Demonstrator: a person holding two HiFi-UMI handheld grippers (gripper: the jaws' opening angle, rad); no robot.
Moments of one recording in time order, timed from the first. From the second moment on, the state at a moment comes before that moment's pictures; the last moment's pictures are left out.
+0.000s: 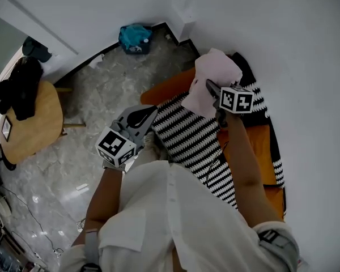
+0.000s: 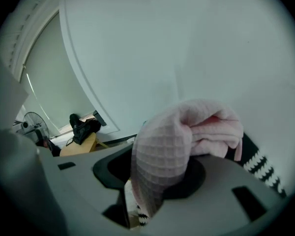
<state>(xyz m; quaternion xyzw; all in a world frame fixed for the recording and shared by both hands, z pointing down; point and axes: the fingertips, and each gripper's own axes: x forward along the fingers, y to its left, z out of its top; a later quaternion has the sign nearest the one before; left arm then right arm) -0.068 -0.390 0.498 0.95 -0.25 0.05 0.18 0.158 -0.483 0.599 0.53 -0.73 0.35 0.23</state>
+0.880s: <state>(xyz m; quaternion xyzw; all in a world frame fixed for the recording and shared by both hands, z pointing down) -0.135 -0.397 0.550 0.92 -0.30 0.07 0.24 -0.017 -0.466 0.762 0.20 -0.82 0.37 0.38</state>
